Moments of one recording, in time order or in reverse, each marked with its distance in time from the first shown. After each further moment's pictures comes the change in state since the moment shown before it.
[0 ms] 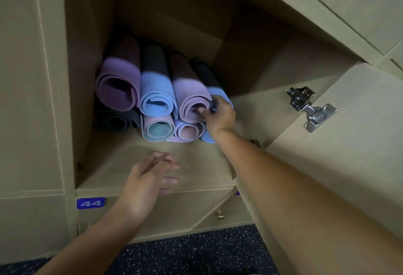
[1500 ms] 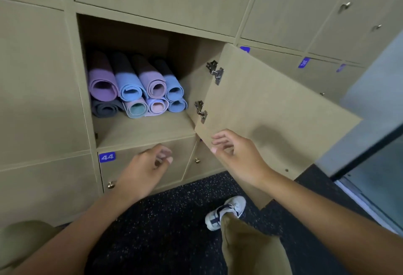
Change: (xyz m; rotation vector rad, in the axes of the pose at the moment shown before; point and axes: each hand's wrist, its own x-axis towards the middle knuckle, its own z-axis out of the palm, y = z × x) left_hand -0.209 0.024 -0.005 0.938 -0.294 0.517; right_hand -0.329 -0.057 -0.276 -0.179 -0.292 -0.047
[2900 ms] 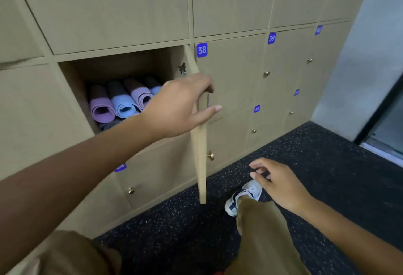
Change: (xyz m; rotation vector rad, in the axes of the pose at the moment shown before) left_hand 0.006 0.231 -0.014 0.574 0.069 0.860; right_hand -0.177 0.126 -0.032 0.000 0.151 0.143
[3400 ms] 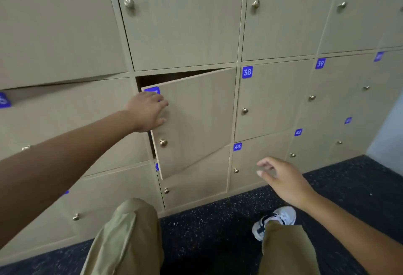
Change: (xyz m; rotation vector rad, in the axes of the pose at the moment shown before) left_hand -0.095 -0.117 -0.081 0.699 -0.573 -0.450; right_hand 0.041 -0.067 0.002 -0.028 -0.107 -0.197
